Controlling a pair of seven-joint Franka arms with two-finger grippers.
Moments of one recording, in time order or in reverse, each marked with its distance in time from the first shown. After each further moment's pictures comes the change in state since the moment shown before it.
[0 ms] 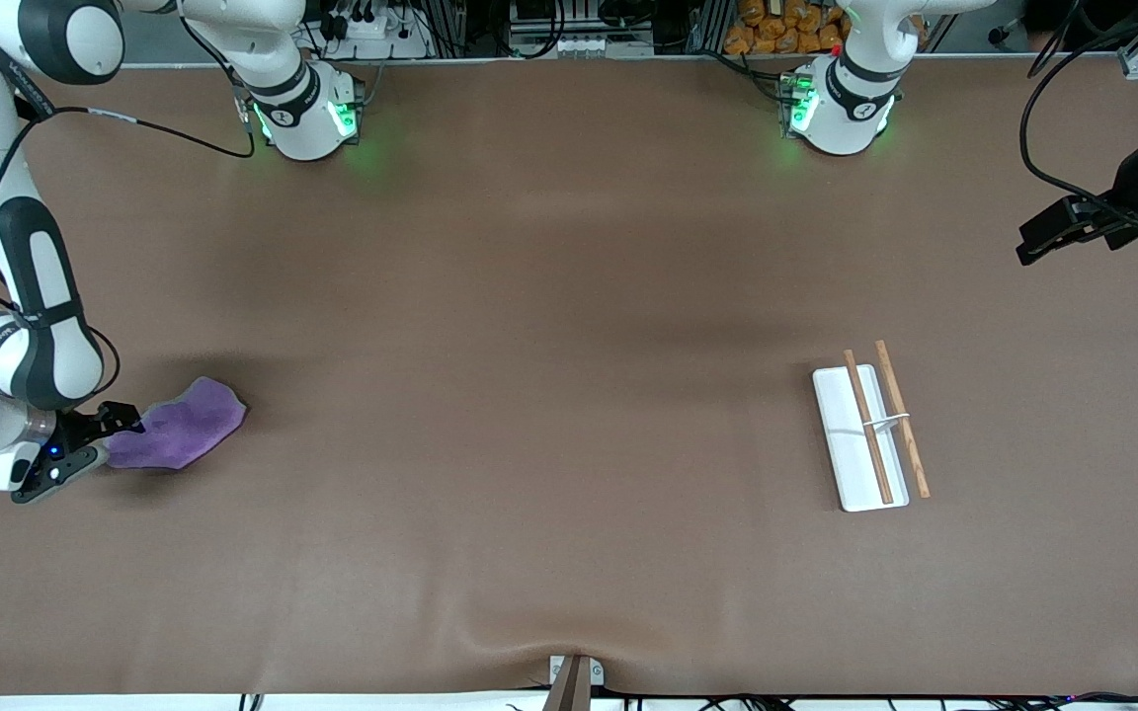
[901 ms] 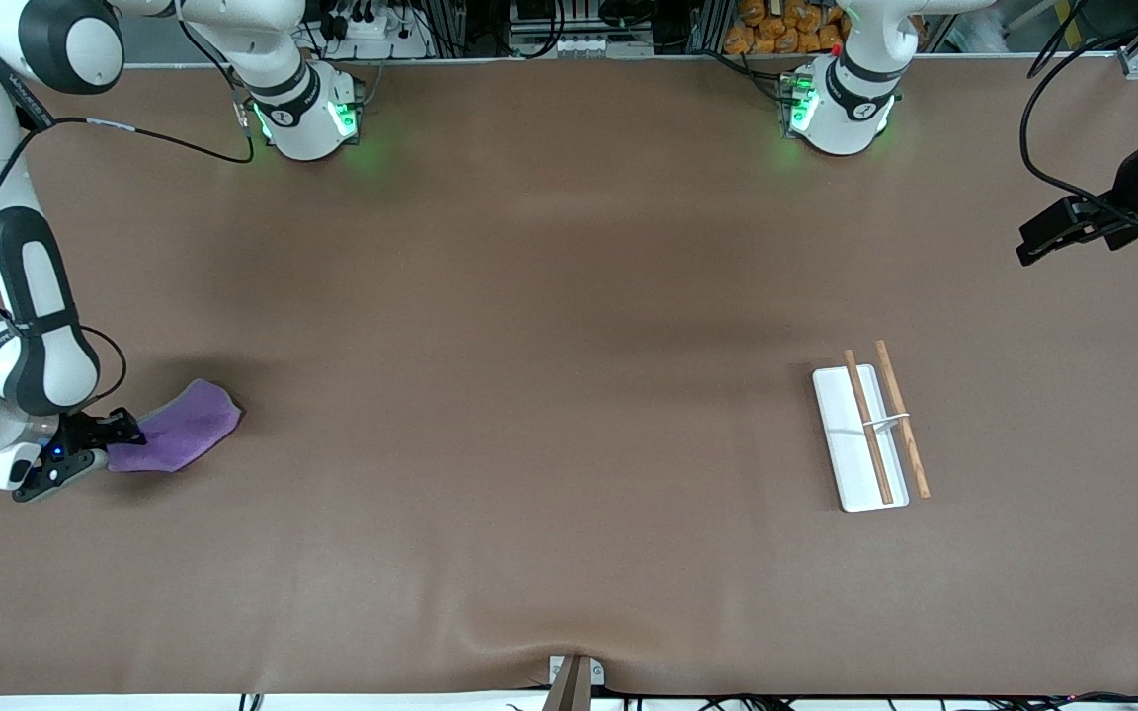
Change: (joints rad) left arm -0.001 0.002 0.000 0.000 0.000 0.001 0.000; right arm -0.016 0.026 -0.003 0.011 0.092 -0.001 -0.002
